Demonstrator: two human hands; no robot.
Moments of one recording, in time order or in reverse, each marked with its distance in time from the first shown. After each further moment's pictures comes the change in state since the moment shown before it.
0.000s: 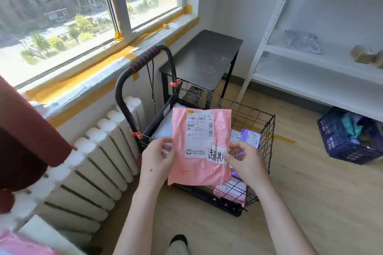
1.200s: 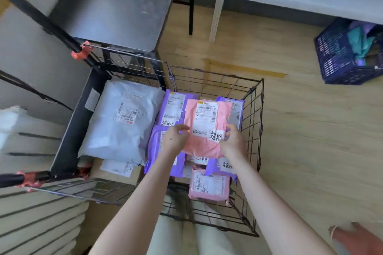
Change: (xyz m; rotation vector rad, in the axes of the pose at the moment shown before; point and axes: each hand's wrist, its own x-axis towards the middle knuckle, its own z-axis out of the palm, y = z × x) left_hand 0.224 -0.062 0.393 0.149 -0.566 -0.382; right_hand 0.291 0.293 0.019 -0.142 0.103 0.615
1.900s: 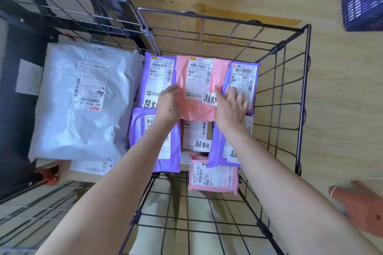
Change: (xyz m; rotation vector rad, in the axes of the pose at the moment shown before) left_hand 0.142 -0.056 0.058 0.411 -0.011 0.377; right_hand 0.104 0.025 0.074 -0.700 -0.017 -0.156
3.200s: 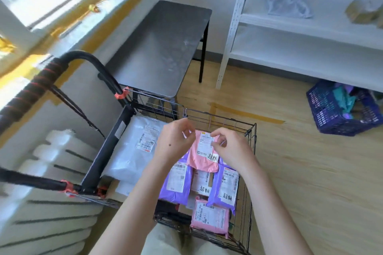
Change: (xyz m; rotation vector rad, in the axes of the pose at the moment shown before) left_hand -0.203 0.174 -0.265 -0.140 0.339 0.118; right_hand -0.209 -0.033 -0.283 0.472 0.097 -0.406
